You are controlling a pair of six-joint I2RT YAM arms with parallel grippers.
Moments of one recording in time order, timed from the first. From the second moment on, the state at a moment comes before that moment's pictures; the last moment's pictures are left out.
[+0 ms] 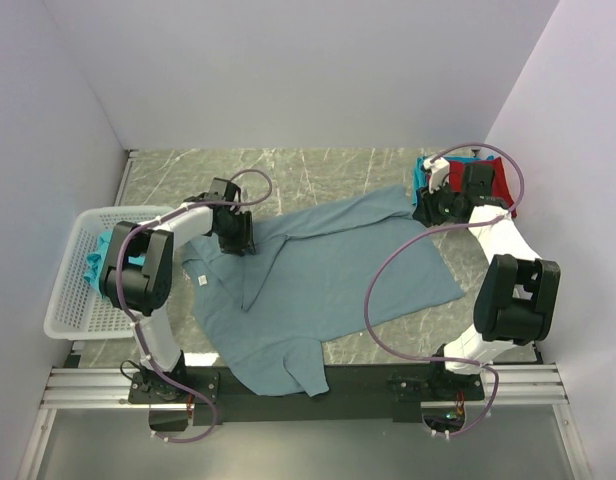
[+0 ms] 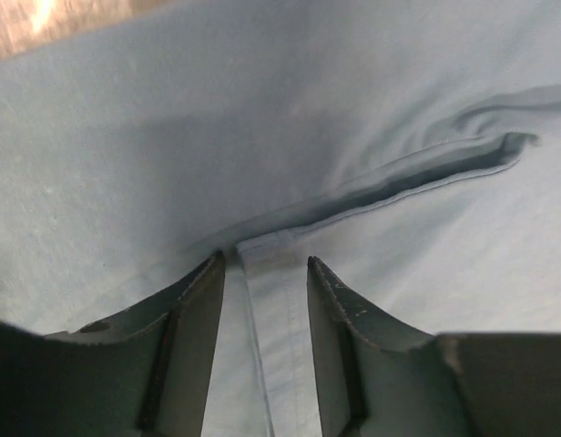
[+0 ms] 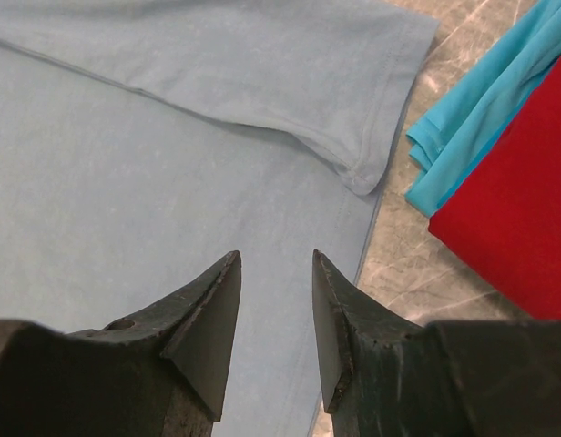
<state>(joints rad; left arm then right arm) -0.26 1.84 1.18 -0.50 0.19 -0.34 -0.16 1.58 1.14 -0.39 -0.56 -0.53</state>
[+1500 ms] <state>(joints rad) -0.49 1.81 1.16 -0.44 0.52 -0.38 -0.20 1.58 1.14 -0.41 -0.60 -0.53</state>
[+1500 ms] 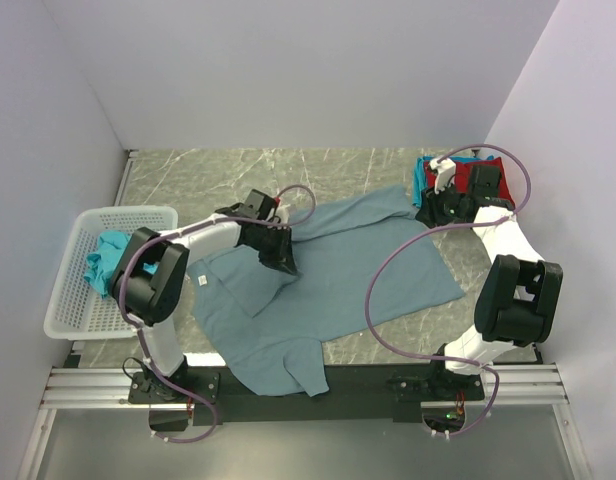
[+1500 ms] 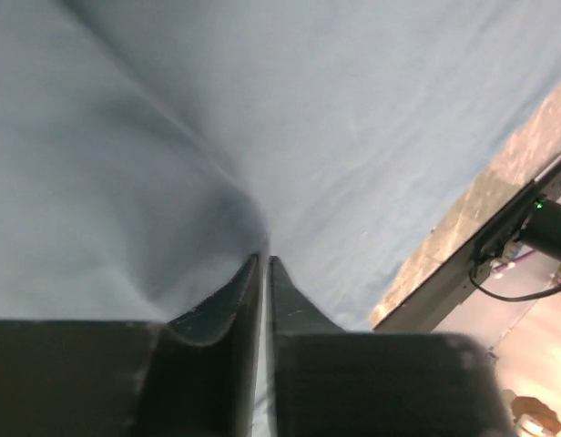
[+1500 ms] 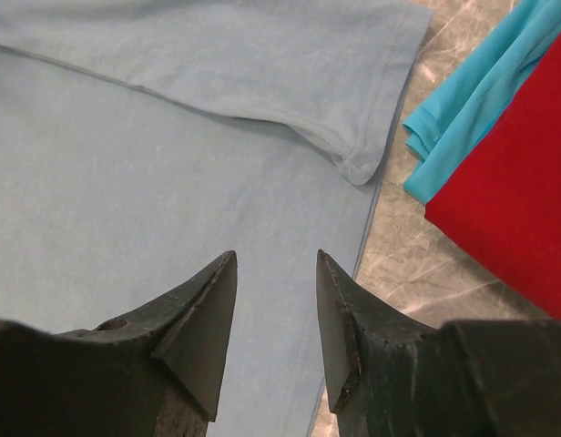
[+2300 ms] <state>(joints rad) -0.51 1.25 1.06 -0.39 0.08 -0.30 -0.19 1.86 1.38 -0.54 -0.47 -0.50</state>
